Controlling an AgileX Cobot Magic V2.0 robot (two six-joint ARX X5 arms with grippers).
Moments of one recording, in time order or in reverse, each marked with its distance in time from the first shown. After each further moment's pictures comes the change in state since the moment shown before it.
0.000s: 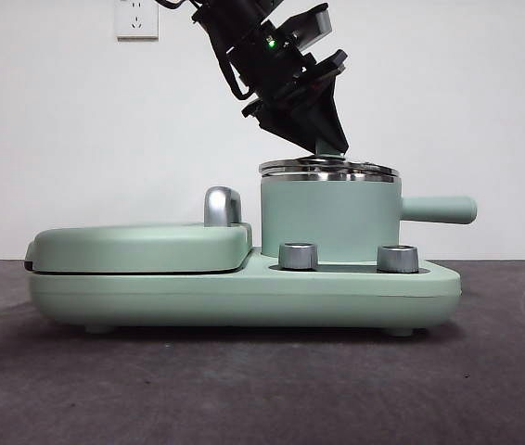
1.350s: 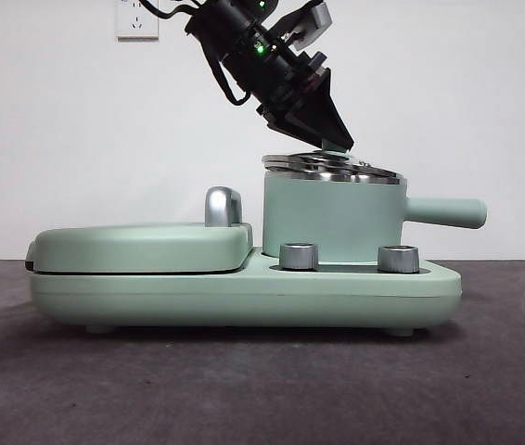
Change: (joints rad) left arm 0.029 0.029 0.028 -0.030 0.204 0.247; right arm 0.000 0.000 0.000 0.000 -0.003 0.009
